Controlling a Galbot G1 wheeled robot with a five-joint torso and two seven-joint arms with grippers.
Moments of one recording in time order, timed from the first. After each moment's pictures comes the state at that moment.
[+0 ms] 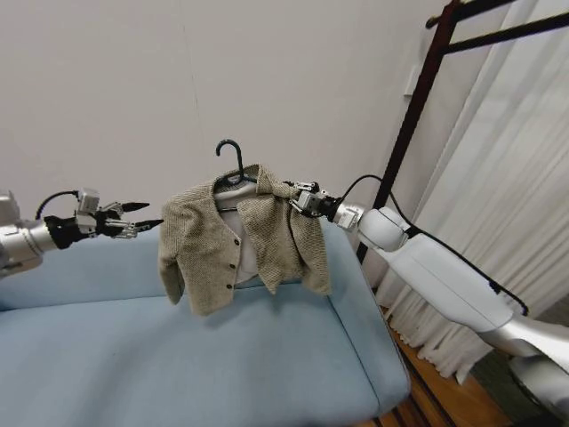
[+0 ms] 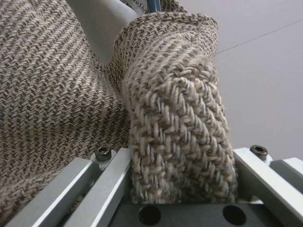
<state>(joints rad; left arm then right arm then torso) 1.11 -0.20 -0.83 -1.70 -1.29 0.21 0.86 -0.02 0.80 -0.29 1.65 0.04 0.22 -0.28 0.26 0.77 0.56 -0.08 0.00</state>
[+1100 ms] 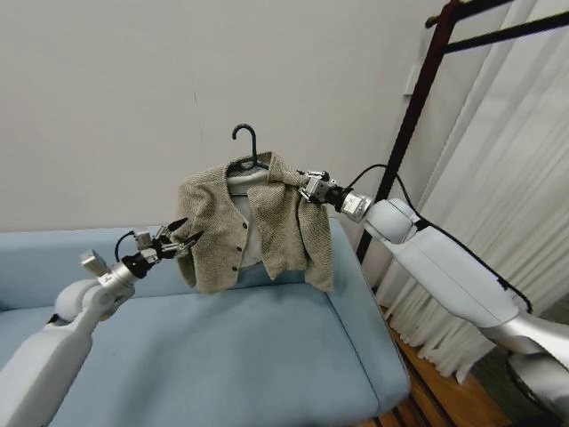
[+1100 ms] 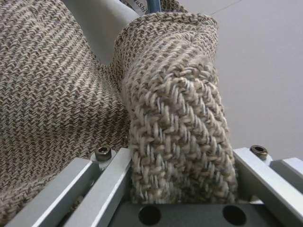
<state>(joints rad) 0.72 -0.76 -0.52 -1.73 -1.07 0.10 0.70 -0.01 0.77 -0.24 1.66 0.10 0.10 -0.30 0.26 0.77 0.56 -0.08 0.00</state>
